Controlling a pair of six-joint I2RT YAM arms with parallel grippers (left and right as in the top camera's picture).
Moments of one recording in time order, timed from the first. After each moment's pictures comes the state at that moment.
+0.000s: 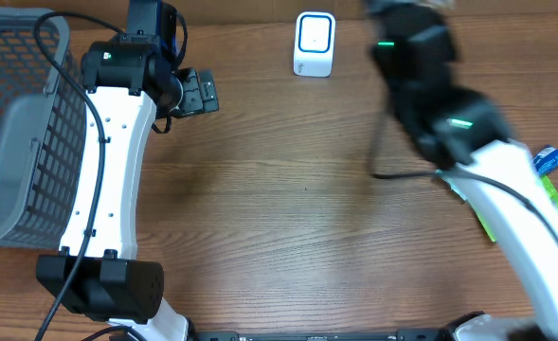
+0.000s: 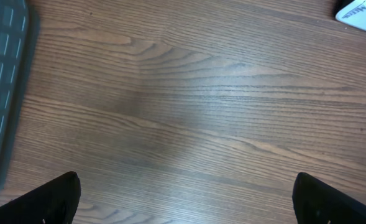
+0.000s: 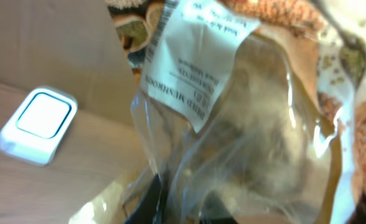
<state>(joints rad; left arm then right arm) -0.09 1.79 1.93 -1.34 -0.08 -0.32 0.43 1.52 1.67 -0.64 0.60 -0.19</state>
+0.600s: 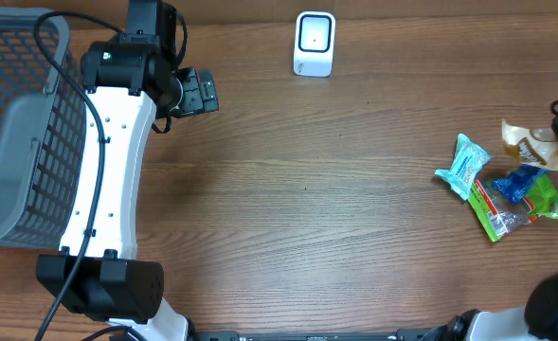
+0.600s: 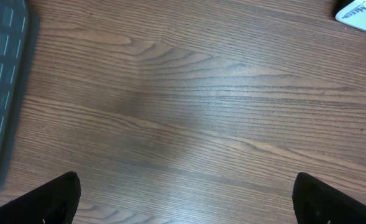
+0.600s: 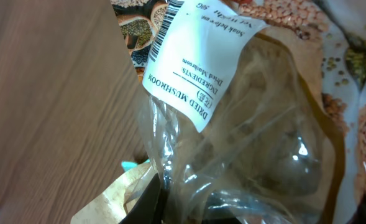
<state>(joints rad) -0.09 1.79 1.93 -1.34 -0.08 -0.32 -0.52 1.67 1.50 -0.96 -0.10 0.50</state>
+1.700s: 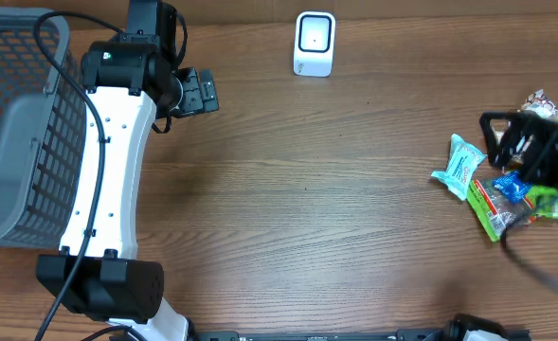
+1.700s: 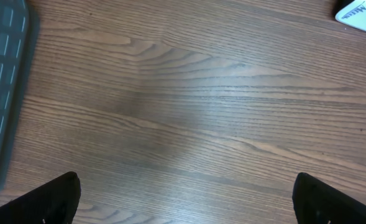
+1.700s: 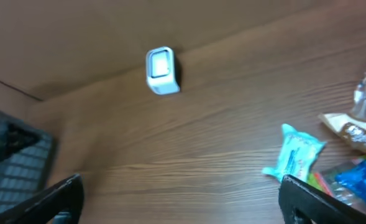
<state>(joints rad) -0.09 1.79 1.93 -1.34 -0.08 -0.32 -0.25 1.07 1.66 -1.25 -0.48 0.20</state>
